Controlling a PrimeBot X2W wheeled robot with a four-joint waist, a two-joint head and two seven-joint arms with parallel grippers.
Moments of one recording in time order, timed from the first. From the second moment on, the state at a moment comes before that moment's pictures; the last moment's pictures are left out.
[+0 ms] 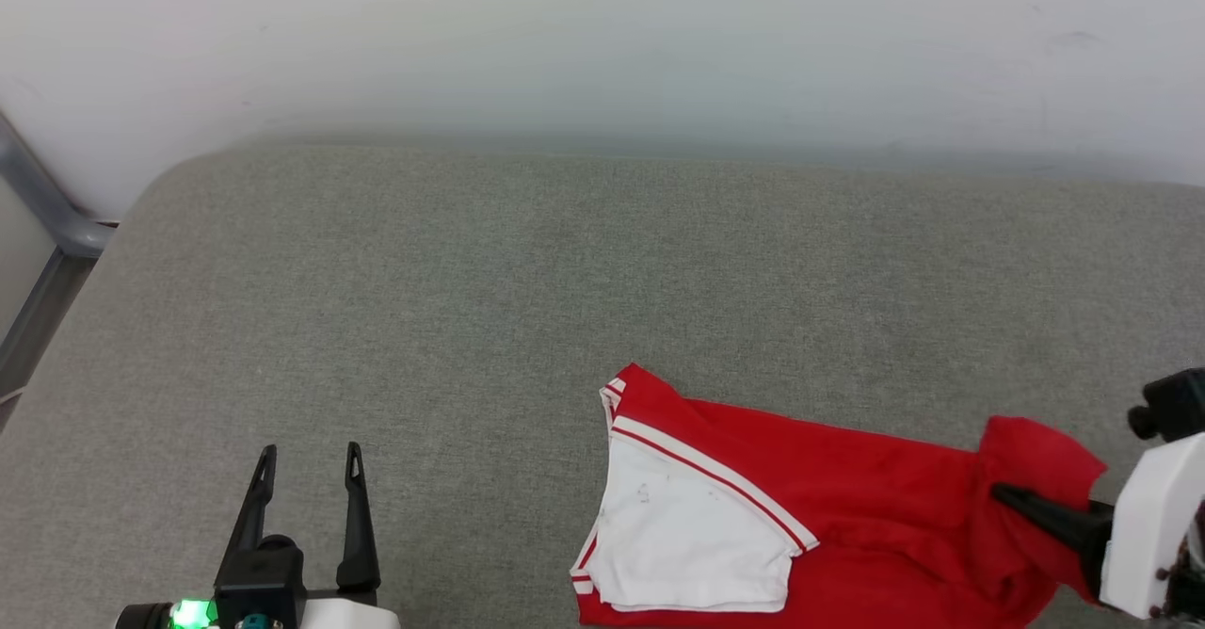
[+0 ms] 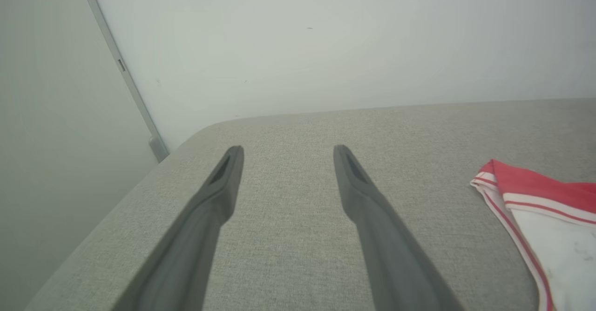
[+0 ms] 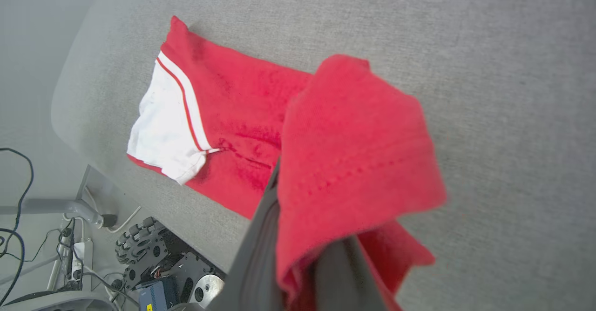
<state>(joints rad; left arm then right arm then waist) 0.11 0.13 -0.06 0.02 -0.03 0.17 -0.26 -0.14 -0.73 0.32 0.10 1.13 0.13 0.57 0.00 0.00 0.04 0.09</state>
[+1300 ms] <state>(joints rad) 0.03 0.11 -0.08 0.05 -0.01 0.15 -0.26 -0.59 -0.32 0.80 0.42 0.84 0.13 0.47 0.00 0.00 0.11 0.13</state>
